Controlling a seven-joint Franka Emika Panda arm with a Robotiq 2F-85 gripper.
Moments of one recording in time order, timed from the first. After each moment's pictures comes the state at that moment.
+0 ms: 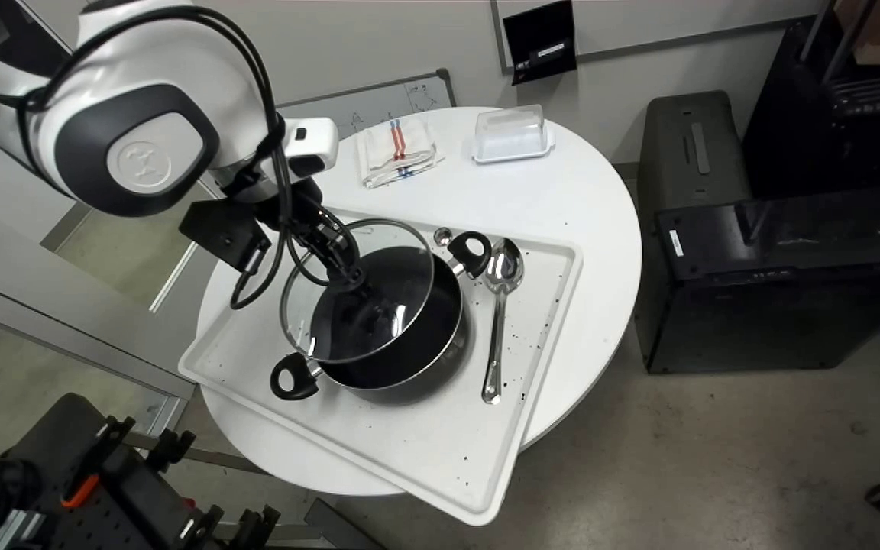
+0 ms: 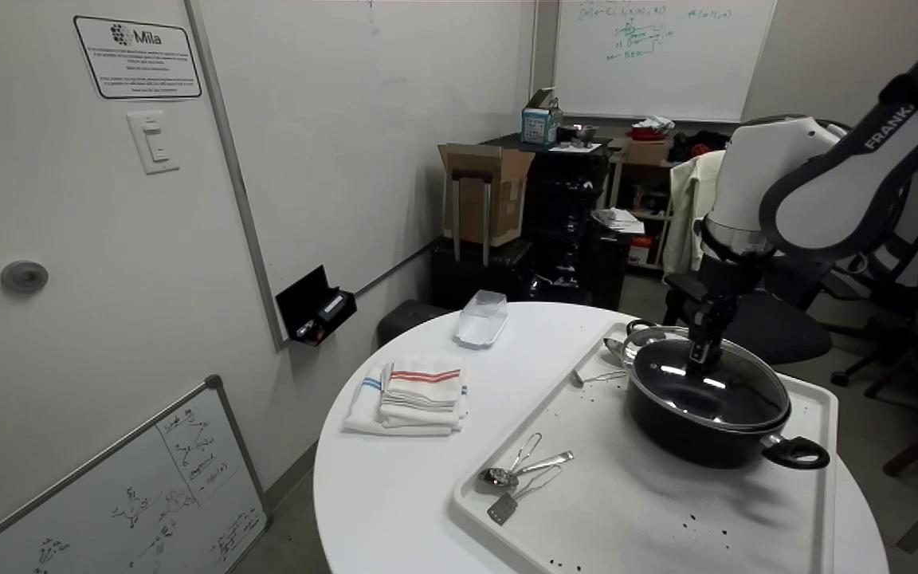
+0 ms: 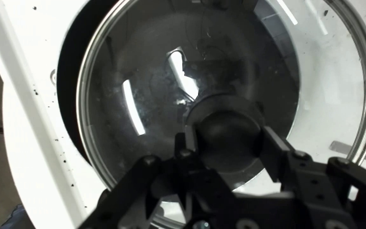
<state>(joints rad) -0.01 0.47 -0.08 -2.27 -0.03 2.74 0.05</state>
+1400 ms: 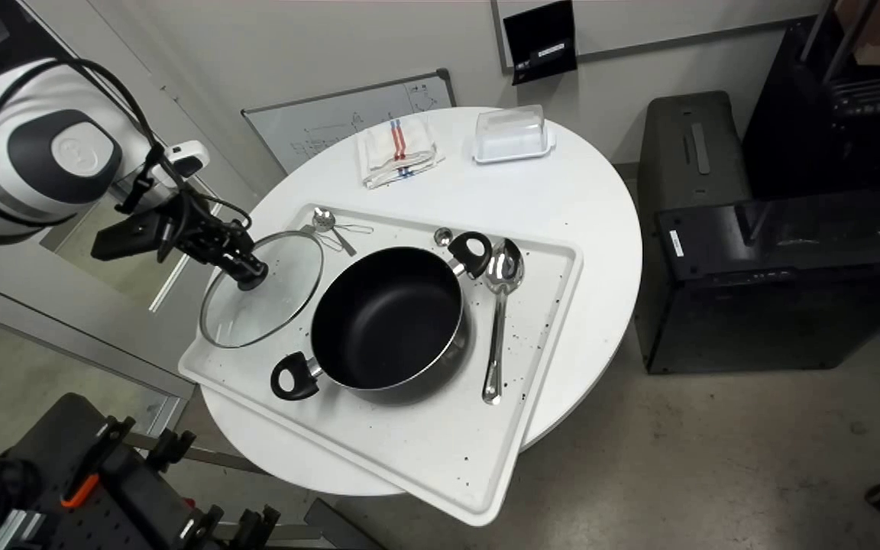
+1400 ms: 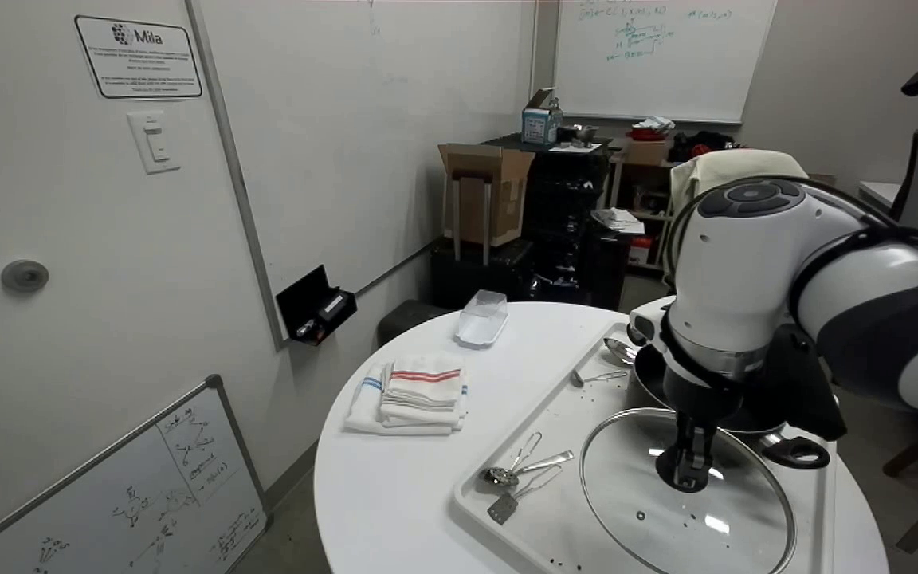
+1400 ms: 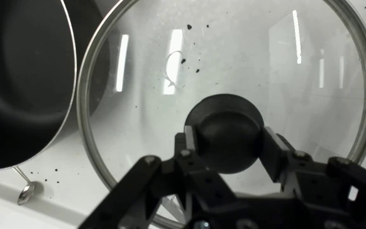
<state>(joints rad) 0.40 0.54 -0.05 -2.27 -0.28 2.73 0.22</state>
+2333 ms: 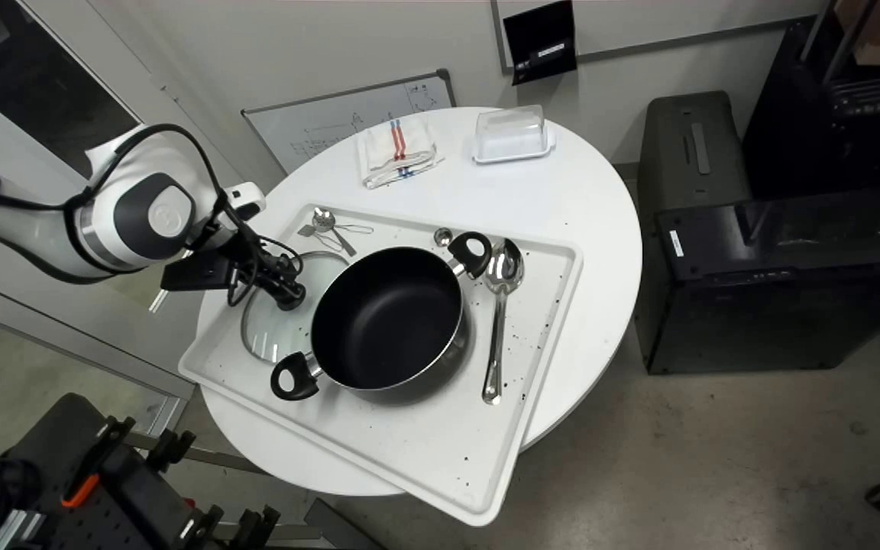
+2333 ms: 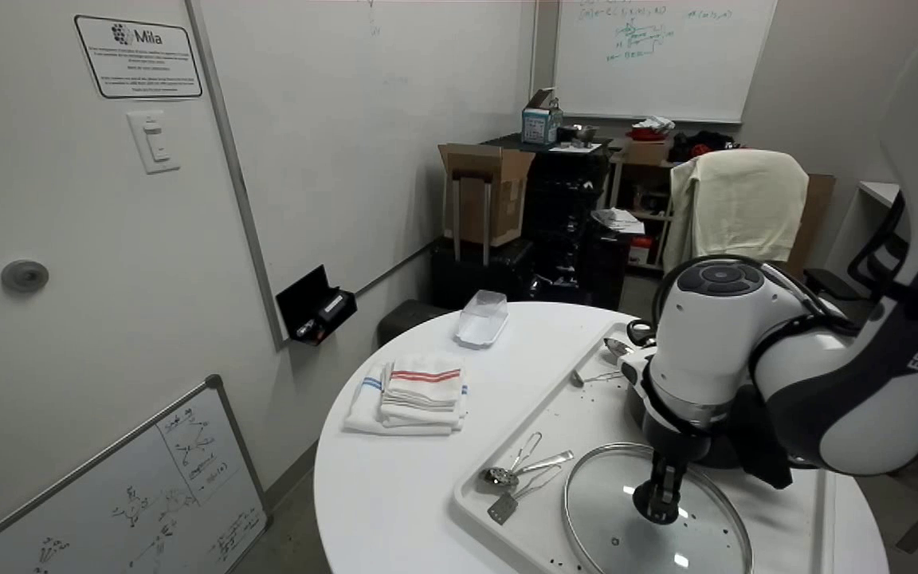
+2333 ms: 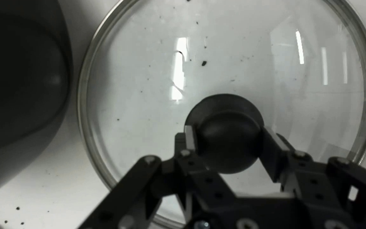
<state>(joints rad) 0.33 0.79 -0.03 -2.16 -0.25 2.94 0.20</state>
